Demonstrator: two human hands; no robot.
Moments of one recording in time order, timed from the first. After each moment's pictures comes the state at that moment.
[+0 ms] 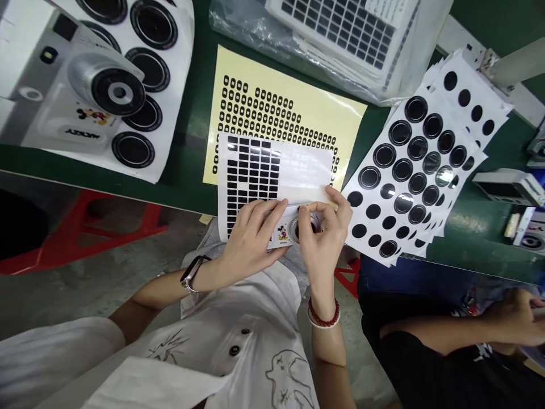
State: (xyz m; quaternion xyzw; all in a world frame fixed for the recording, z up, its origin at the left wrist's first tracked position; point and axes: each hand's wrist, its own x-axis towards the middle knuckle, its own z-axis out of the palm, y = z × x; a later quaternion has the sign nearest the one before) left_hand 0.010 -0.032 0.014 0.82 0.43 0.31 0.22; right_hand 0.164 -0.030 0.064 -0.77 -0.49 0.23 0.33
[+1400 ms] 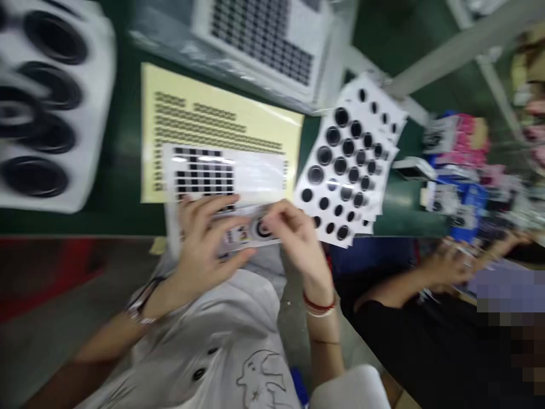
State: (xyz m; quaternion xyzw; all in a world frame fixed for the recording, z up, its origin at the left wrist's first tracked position) left_hand 0.009 -0.014 0.036 0.77 0.41 0.41 0.28; right_hand 0.195 -0.020 0.105 -0.63 -0.39 0.54 0.40
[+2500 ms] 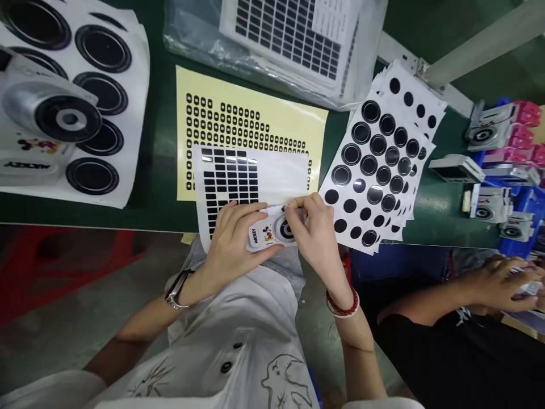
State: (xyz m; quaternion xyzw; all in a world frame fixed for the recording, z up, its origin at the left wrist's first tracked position) left_hand 0.008 -0.017 0.013 0.79 0.41 0.37 0.25; right_hand 0.192 -0.011 0.085 -0.73 -0.53 0.35 0.23
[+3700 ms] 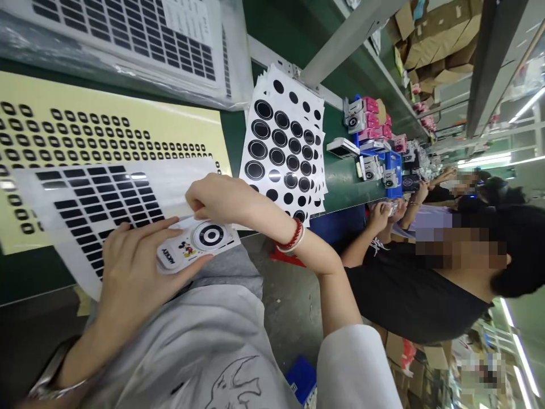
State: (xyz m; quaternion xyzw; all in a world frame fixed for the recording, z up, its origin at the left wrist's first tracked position) left_hand 0.010 -0.010 -0.002 0.79 0.40 0.38 0.27; right_hand 0.213 0.079 0.112 -0.55 -0.72 0.40 -0.10
